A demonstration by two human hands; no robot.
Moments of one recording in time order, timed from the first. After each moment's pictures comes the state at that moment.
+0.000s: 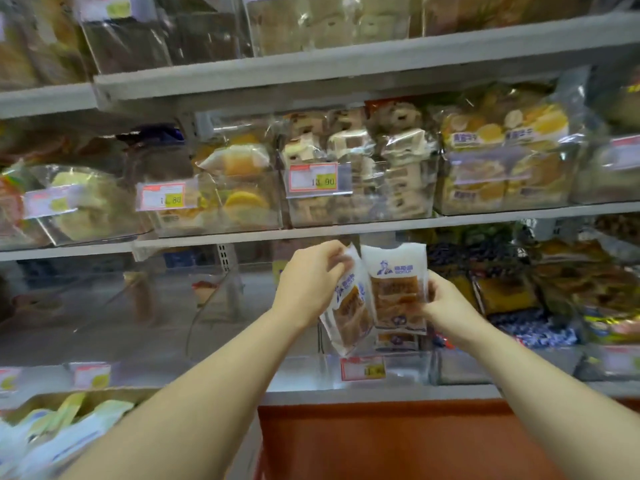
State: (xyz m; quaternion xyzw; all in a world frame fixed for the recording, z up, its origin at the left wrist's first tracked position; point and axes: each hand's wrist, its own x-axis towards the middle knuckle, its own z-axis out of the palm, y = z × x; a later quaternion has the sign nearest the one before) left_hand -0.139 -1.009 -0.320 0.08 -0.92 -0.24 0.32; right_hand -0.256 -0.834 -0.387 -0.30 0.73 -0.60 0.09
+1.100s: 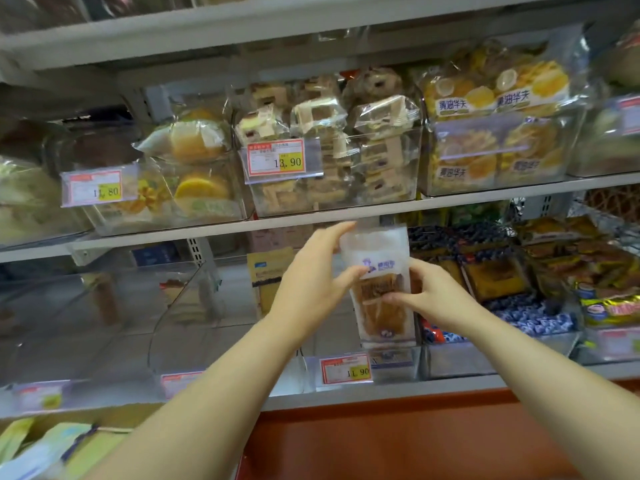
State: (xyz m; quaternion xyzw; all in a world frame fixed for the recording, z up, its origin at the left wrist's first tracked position) left_hand -0.176 -0.993 -0.340 0.01 -0.92 -0.26 0.29; right_hand -0.287 -0.830 -0.391 -0.37 0.79 -0.48 0.03
